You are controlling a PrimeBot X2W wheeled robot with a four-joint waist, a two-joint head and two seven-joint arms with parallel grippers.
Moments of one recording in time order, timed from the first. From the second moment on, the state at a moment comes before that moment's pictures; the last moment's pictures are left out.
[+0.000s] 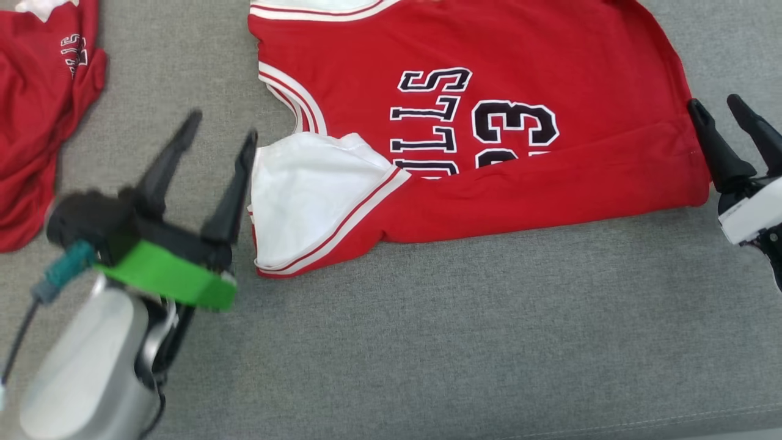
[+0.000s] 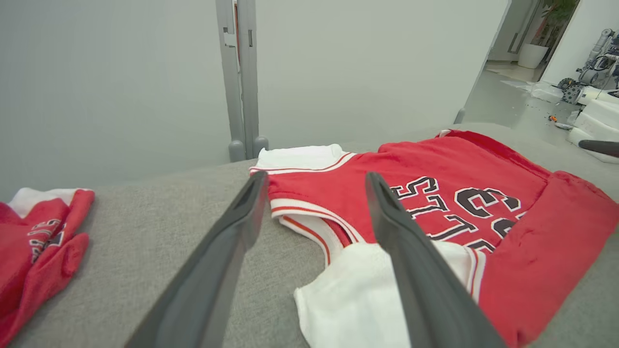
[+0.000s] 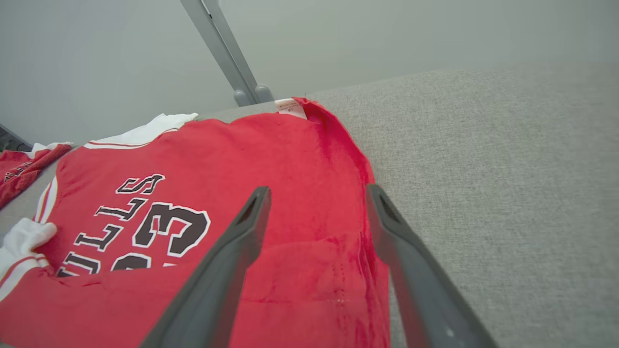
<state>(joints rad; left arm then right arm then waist) -0.51 0.46 -0.49 0.14 -0.60 -0.10 -0.26 -0.62 -0.80 0.64 0.32 1.16 0.13 -0.26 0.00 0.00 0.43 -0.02</state>
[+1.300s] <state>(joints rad) -0.28 0.40 -0.57 0.36 -0.69 -0.13 -0.22 -0.39 -0.50 0.40 0.52 0.91 0.13 -0.26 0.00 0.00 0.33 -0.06</state>
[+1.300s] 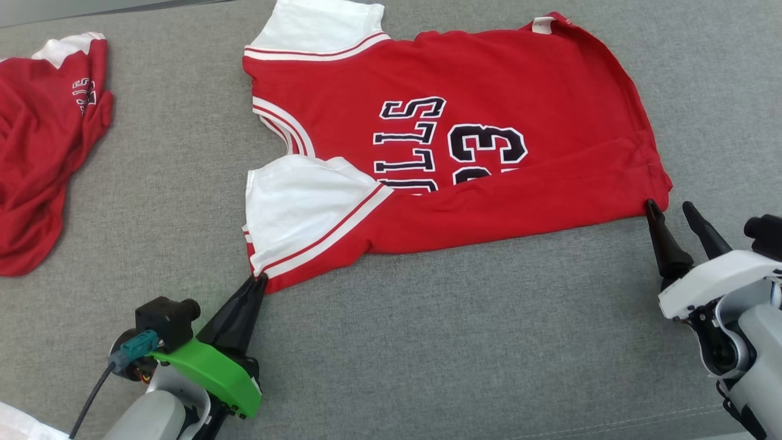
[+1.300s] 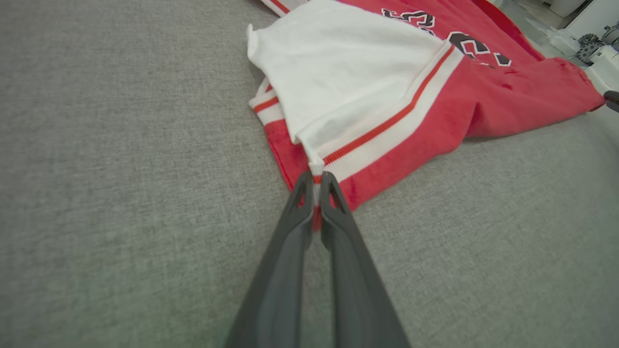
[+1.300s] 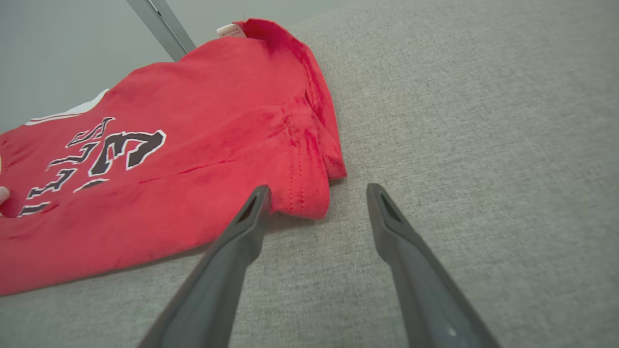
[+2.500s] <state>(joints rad) -0.02 0.61 -0.65 -0.07 -0.80 -0.01 -0.03 -0.32 -0.77 0.67 0.41 1.12 0.13 -0.26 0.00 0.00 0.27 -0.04</state>
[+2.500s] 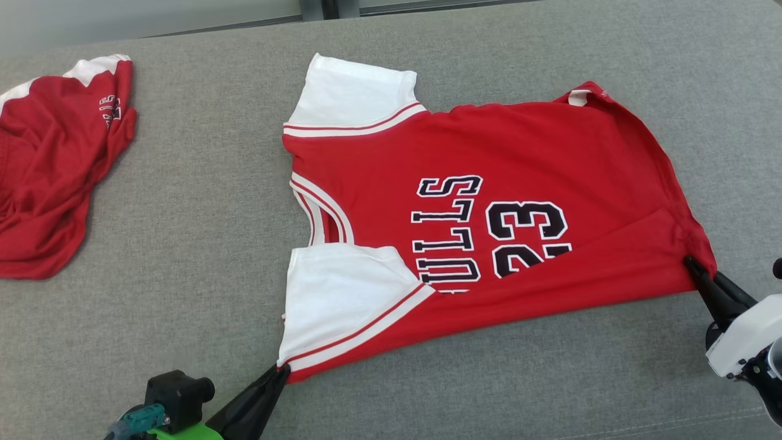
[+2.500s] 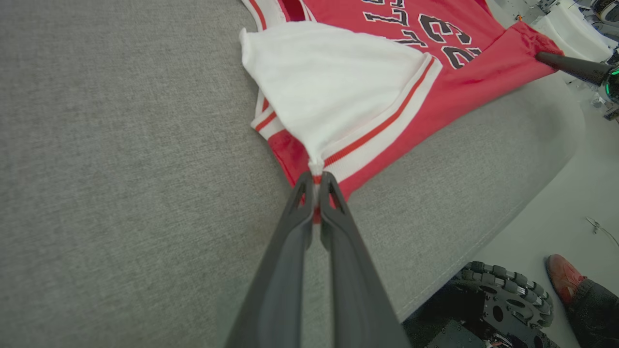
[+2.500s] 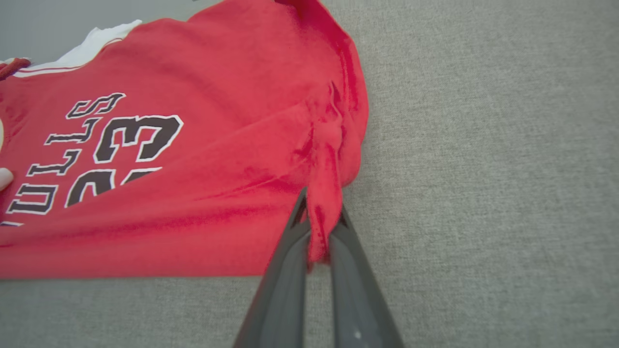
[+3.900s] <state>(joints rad) -1.03 0.59 -0.59 0.29 -0.76 -0.09 0.42 -0.46 -0.50 0.45 0.25 0.70 0.13 -0.26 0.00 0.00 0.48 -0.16</state>
